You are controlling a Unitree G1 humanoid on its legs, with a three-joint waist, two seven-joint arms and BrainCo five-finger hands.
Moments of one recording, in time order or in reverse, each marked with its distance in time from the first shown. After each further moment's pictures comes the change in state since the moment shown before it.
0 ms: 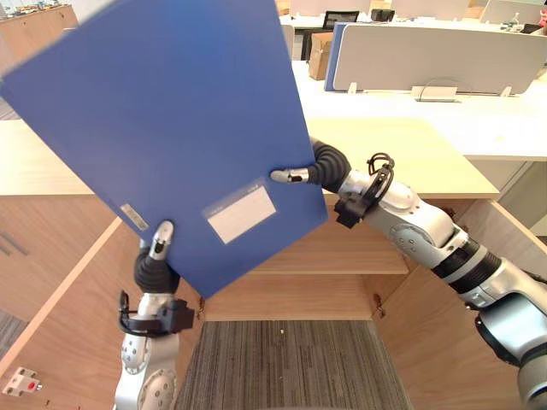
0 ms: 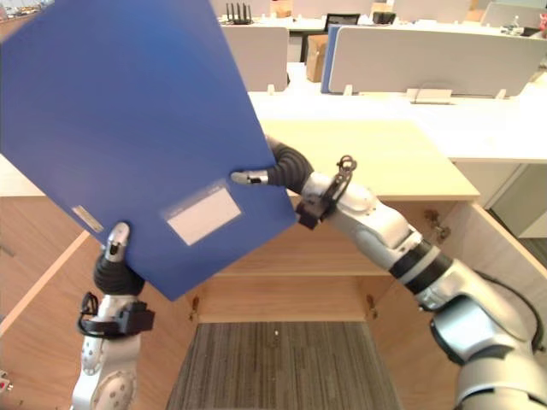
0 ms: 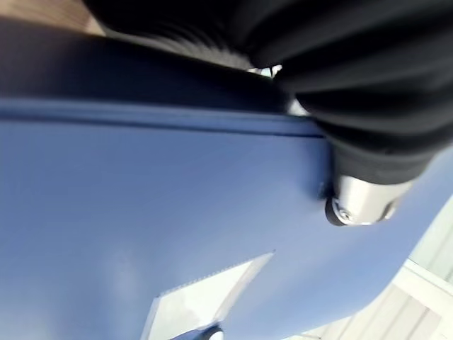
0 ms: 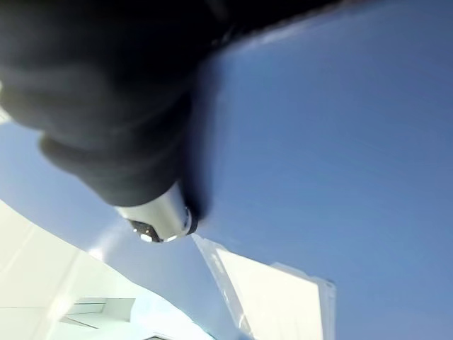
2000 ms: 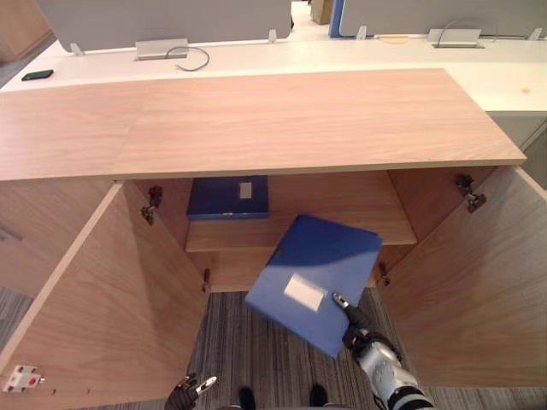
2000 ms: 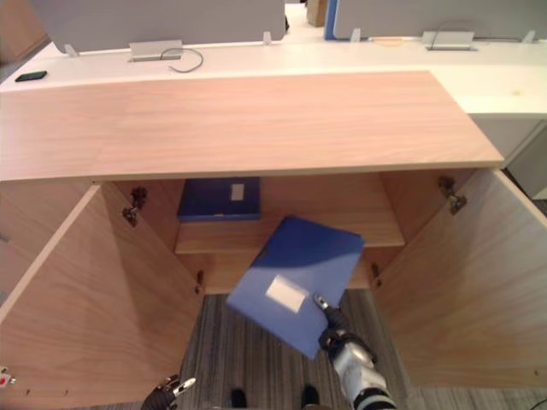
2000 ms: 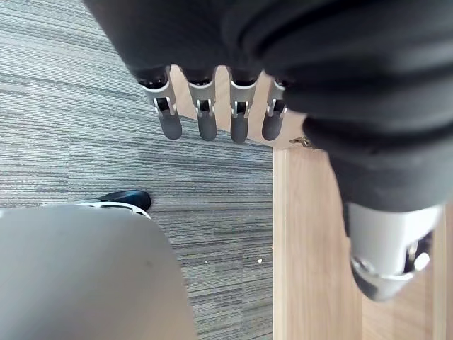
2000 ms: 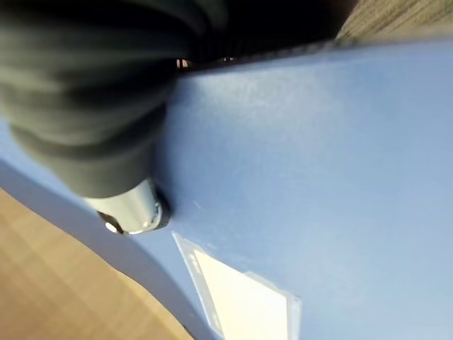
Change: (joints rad) left arm -0.033 -0.142 0.226 1.209 0.637 0.259 0.002; right arm 0.771 0.653 -0.697 0.709 -0.151 0.032 -0.230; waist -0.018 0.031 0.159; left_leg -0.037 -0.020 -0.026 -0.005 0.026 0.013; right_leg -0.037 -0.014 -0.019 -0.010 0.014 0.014
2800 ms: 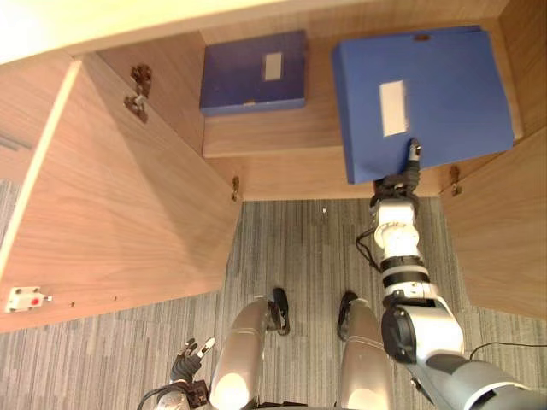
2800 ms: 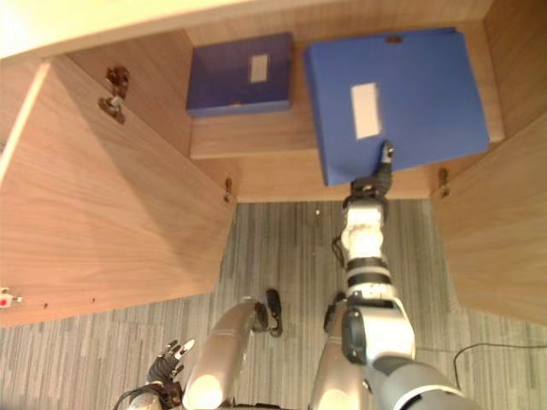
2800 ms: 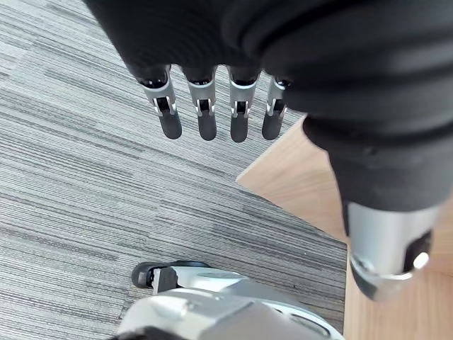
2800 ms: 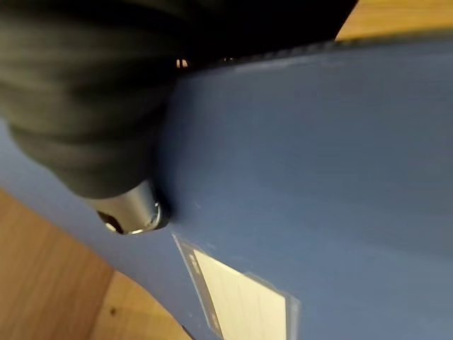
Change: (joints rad) left arm -0.044 -0.079 0.026 -0.153 -0.180 0.007 0.106; right arm -0.761 -0.008 -0.399 -0.074 0.454 -0.178 -0.286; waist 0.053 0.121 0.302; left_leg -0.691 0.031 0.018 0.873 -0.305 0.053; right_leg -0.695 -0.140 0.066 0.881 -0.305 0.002
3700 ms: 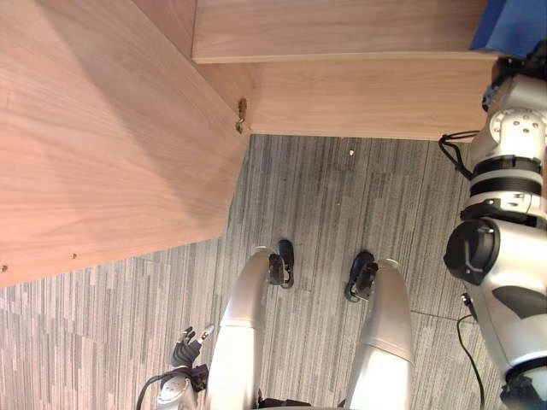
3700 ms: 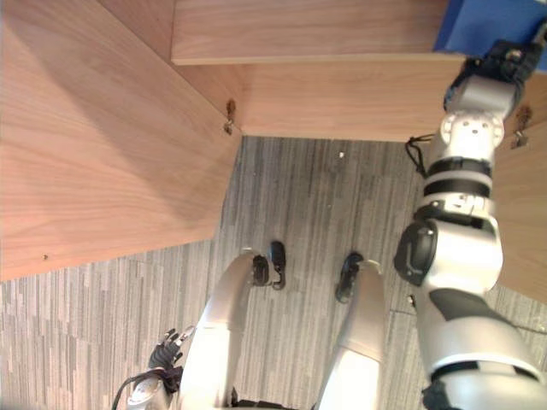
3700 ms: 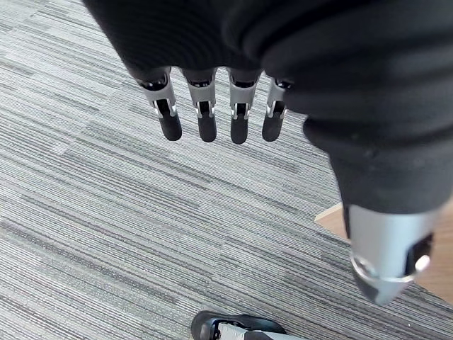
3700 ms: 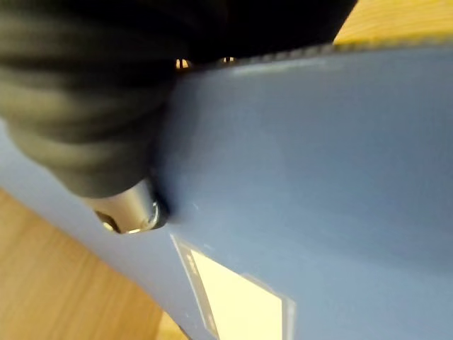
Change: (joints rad) left arm -0.062 0.000 -0.016 0.001 -0.022 0.011 0.085; right arm -0.458 -0.386 0.033 0.192 0.130 -0.031 -0.229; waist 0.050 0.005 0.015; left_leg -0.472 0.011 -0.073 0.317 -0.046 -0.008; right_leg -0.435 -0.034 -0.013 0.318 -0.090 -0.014
